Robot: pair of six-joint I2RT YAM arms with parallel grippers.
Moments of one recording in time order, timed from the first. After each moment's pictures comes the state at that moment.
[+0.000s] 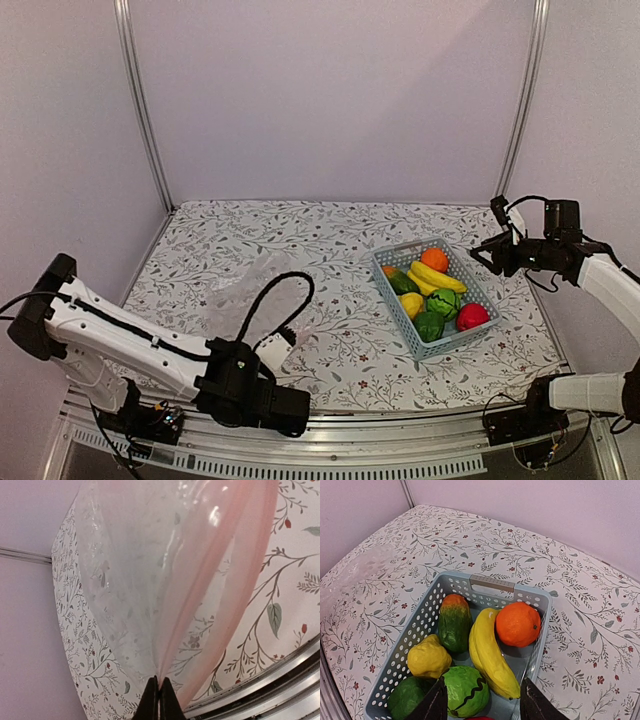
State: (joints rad) left arm -1.63 1.68 1.08 -1.26 -0.81 -0.93; right arm -0.02 1.08 0.78 -0.34 -0.64 -0.31
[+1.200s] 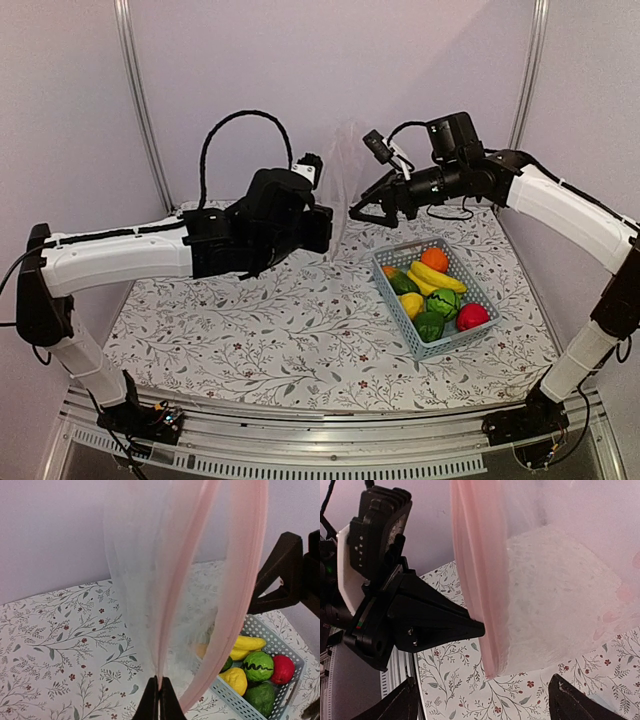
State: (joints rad) left arm -1.07 1.61 1.39 -0.21 -0.61 -0.36; right arm 0.64 1.60 1.59 -0.55 -0.67 -0.10
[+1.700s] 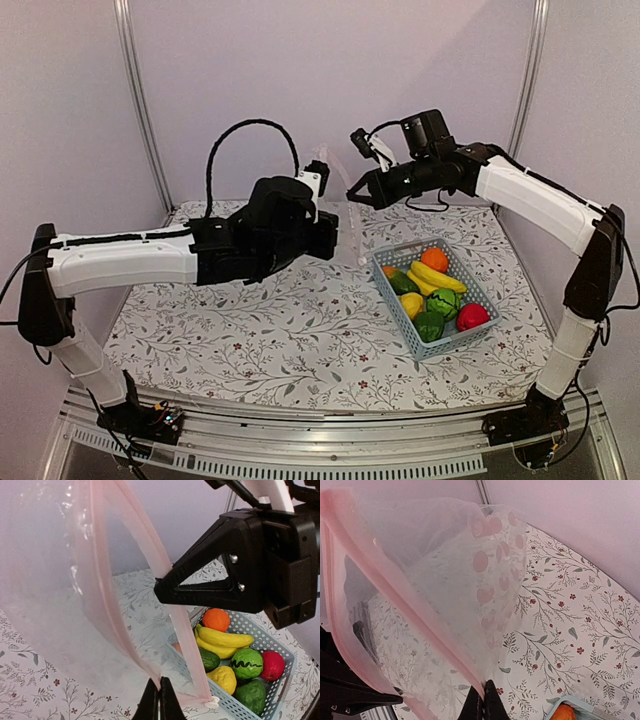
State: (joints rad) left arm -1.07 1.63 1.35 -0.10 -0.53 -0.33; right arm 0.65 1.79 1.78 -0.56 -0.41 0.04
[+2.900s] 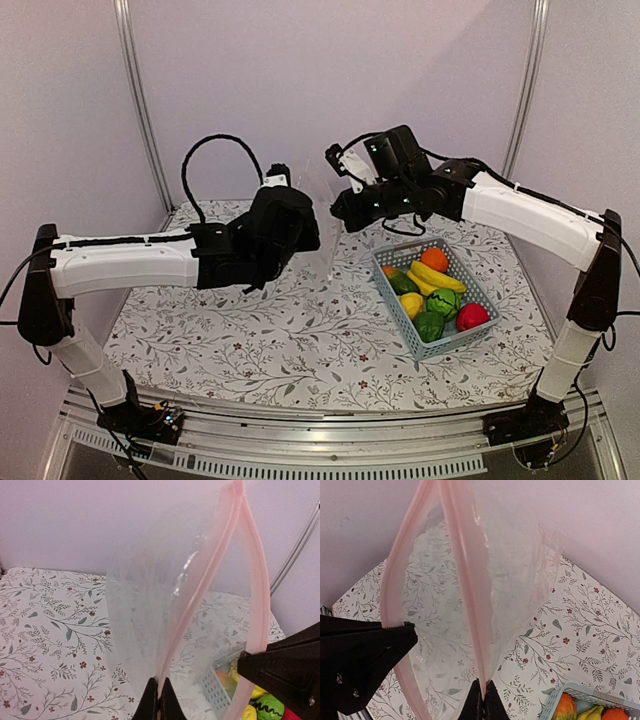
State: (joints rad) left arm -1.06 1.62 1.29 -0.12 -0.84 -0.61; right arm 0.87 1.78 1.73 -0.53 0.00 0.10
